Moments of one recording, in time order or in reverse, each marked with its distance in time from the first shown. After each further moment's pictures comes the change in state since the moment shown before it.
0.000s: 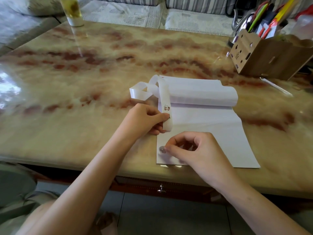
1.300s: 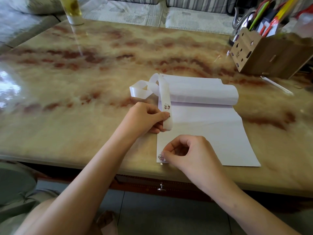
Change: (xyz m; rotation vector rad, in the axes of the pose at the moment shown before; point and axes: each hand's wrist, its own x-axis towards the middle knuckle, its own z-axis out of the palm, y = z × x) left_hand 0.000 -0.001 0.000 0.016 0.003 0.003; right_hand -0.004 0.002 0.013 -0.229 0.062 0.040
